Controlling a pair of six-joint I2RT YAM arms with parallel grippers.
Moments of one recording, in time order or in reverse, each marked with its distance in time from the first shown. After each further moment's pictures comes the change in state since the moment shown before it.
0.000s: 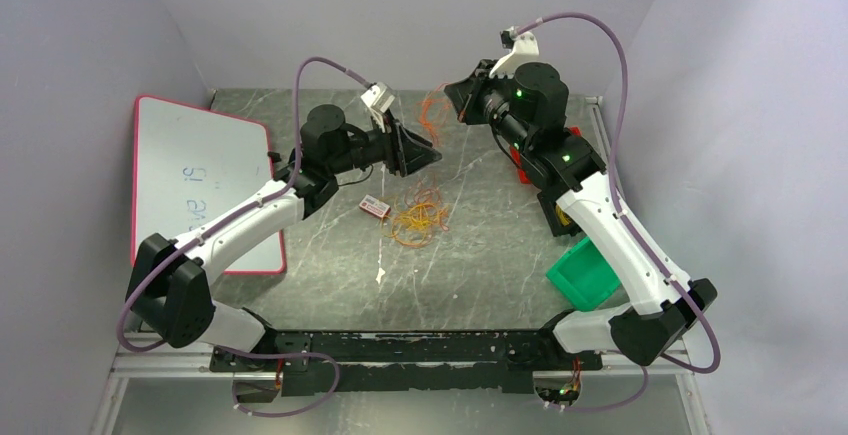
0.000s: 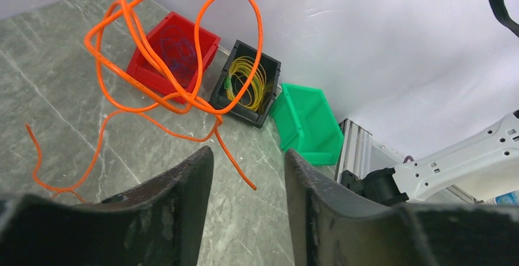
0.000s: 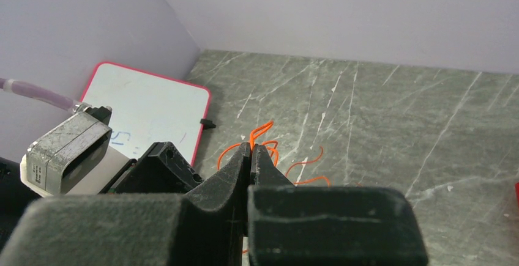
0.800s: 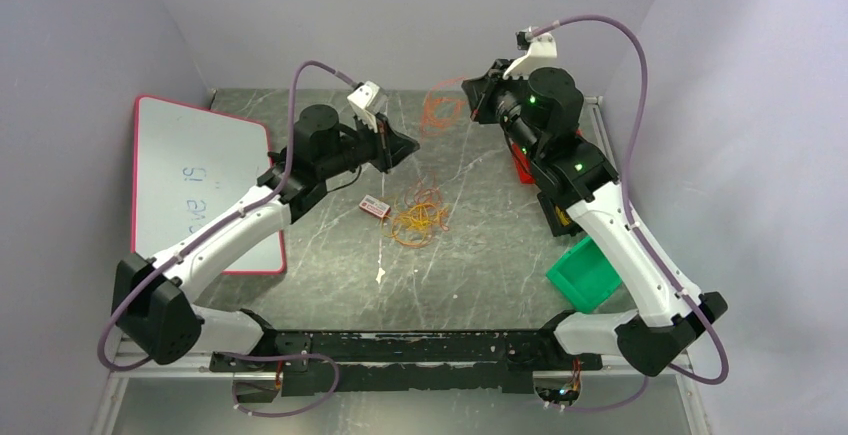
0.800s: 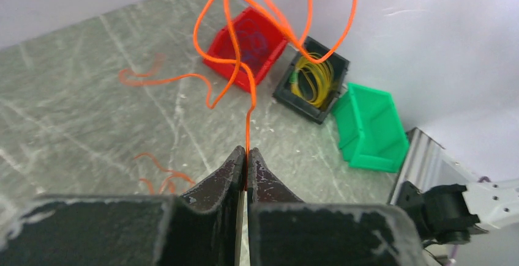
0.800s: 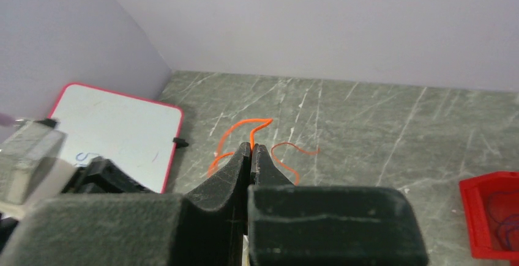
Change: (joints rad) left arm -0.002 -0.070 0.017 -0.193 -0.193 0.127; right arm 0.000 -0.054 -0.016 0.003 0.098 -0.058
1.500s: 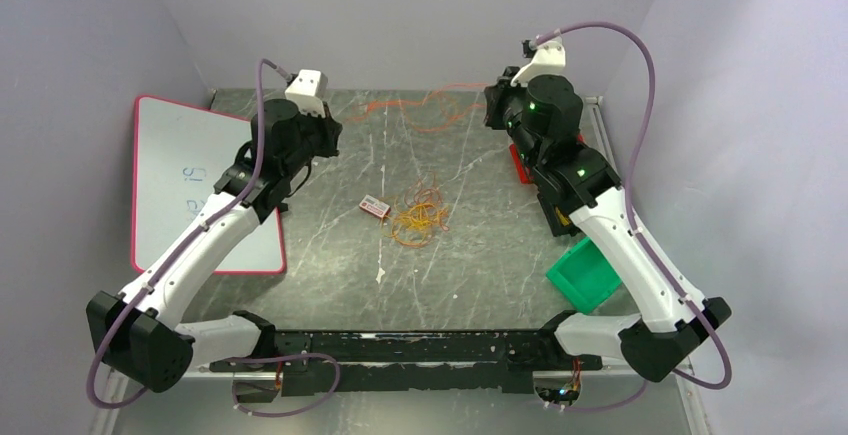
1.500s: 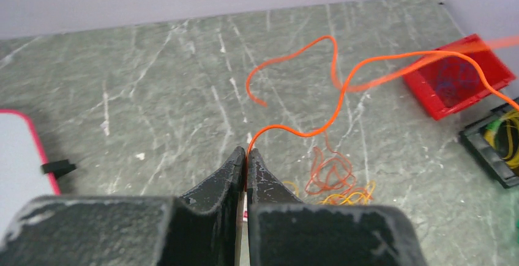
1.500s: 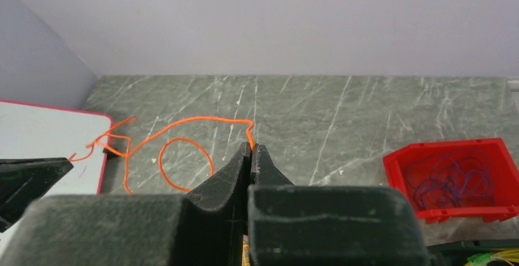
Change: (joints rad) left arm 0.181 -0.157 0.005 -0.301 -0.462 0.128; right arm 0.000 -0.032 -0.037 -0.049 0.203 -0.094
